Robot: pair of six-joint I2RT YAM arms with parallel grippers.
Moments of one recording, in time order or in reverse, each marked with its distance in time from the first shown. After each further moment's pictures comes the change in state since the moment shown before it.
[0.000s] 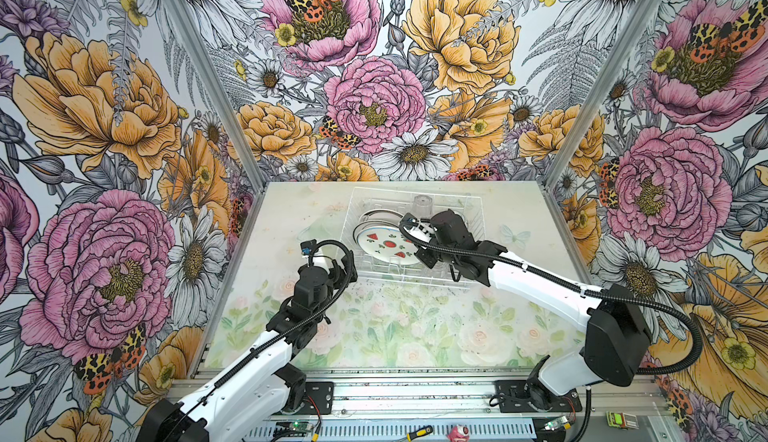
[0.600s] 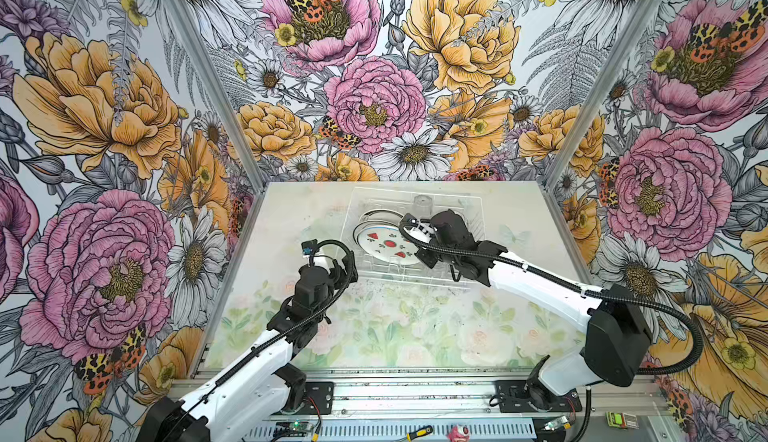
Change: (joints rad) left arm 0.000 0.010 0.000 0.003 0.007 0.000; right arm 0.000 -0.004 0.000 -0.001 0.008 -0.019
